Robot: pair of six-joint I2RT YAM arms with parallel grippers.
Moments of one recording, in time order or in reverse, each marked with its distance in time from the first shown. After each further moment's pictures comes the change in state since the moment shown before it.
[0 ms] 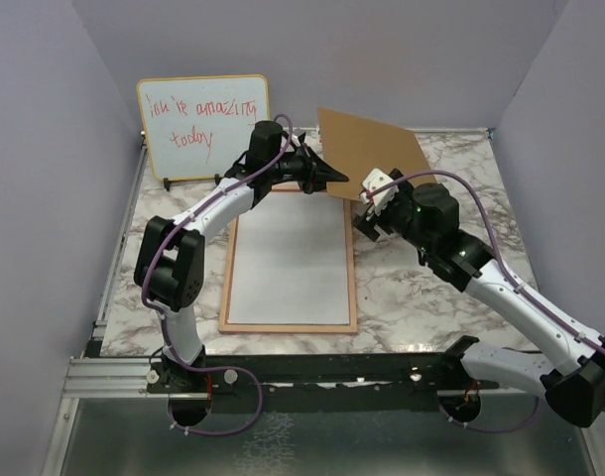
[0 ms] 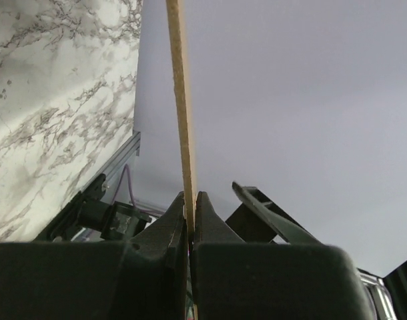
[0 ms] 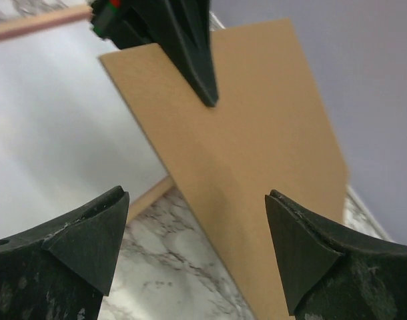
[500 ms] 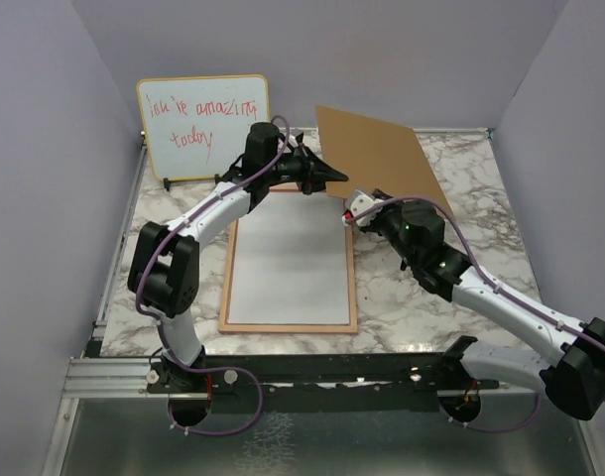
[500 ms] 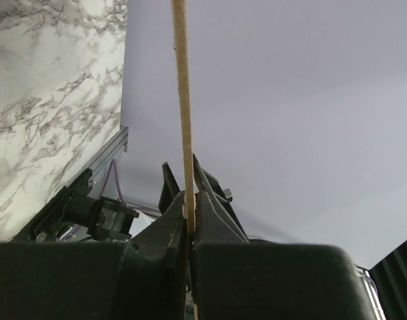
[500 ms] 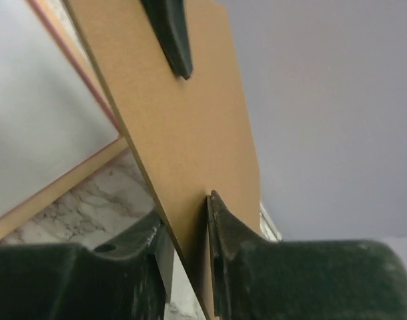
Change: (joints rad) left arm 0.000 -0.051 -0.074 0.052 0.000 -0.077; right arm 0.063 0.046 -0.182 0.302 0.246 -0.377
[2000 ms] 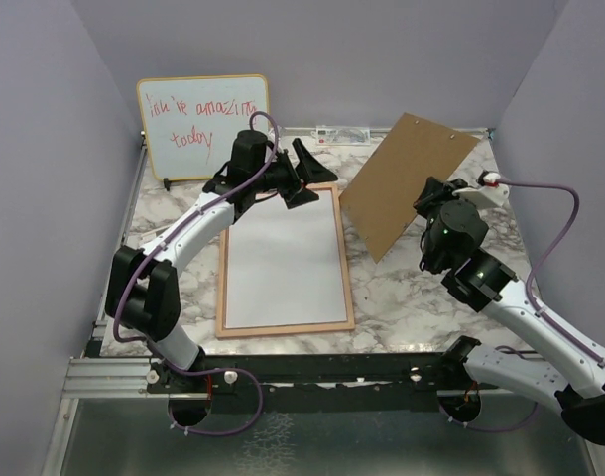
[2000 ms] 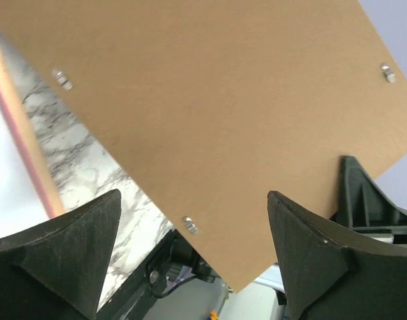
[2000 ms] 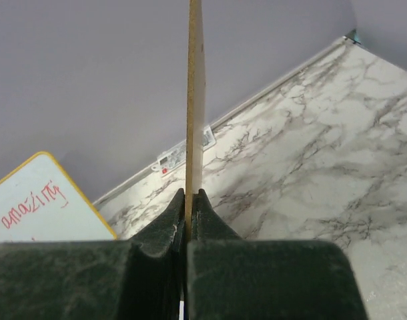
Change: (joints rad) left arm 0.010 -0.189 -0.084 -0.166 -0.242 0.459; right arm 0.022 -0.182 0.123 -0.085 0.745 1.329
